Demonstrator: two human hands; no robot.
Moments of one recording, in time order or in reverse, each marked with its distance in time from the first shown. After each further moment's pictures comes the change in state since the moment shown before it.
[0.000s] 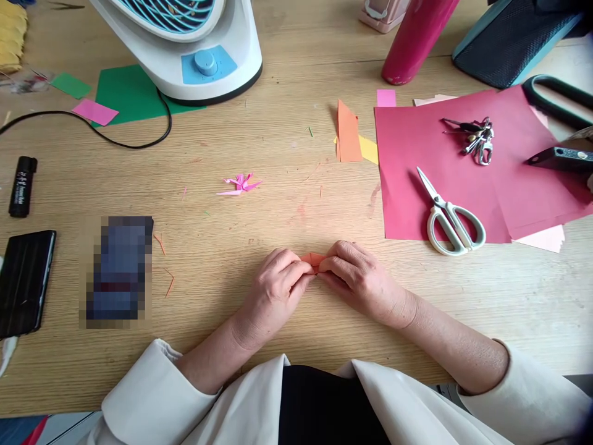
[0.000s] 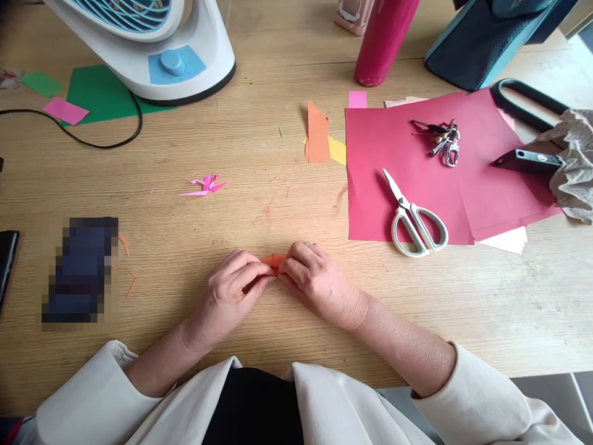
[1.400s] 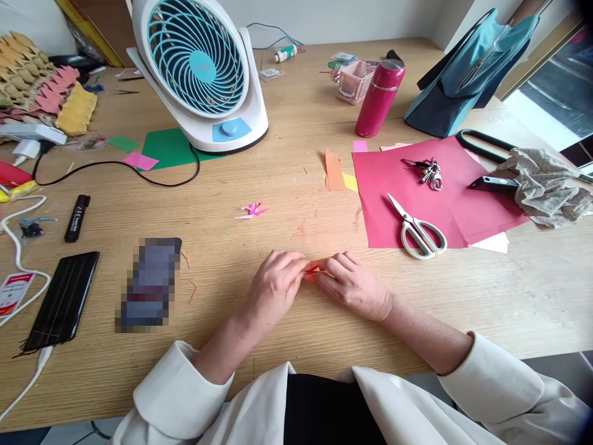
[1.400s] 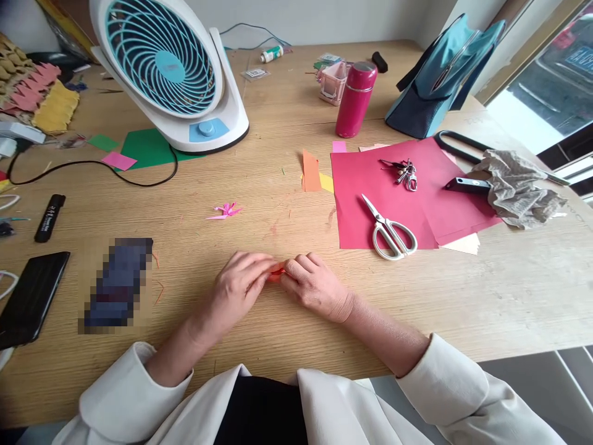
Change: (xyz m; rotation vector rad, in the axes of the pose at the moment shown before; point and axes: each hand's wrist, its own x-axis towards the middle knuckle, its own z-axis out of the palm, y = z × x) left_hand 0.008 -0.006 -0.020 0.082 -0.011 0.087; right_hand 0.000 -0.006 0.003 -0.447 0.066 -0.282
